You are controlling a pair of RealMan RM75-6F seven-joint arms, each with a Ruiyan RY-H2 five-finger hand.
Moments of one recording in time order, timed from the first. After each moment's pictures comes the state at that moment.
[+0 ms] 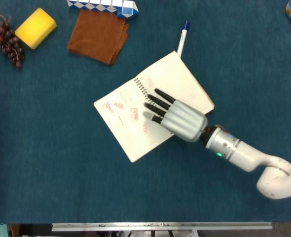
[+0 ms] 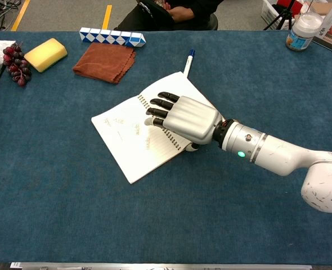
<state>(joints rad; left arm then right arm) -0.10 -1.12 -0.03 -1.61 1.48 1.48 -0.16 0.76 -1.81 0.04 -1.16 -1.75 0.94 -0.38</state>
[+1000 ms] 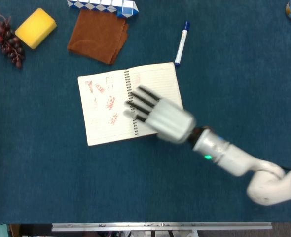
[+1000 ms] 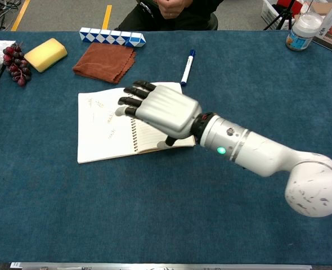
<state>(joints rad) -0.08 -1.12 -0.05 -1.60 1.49 1.50 -0.19 0.78 -1.74 0.09 -1.40 -1.60 0.96 -0.47</state>
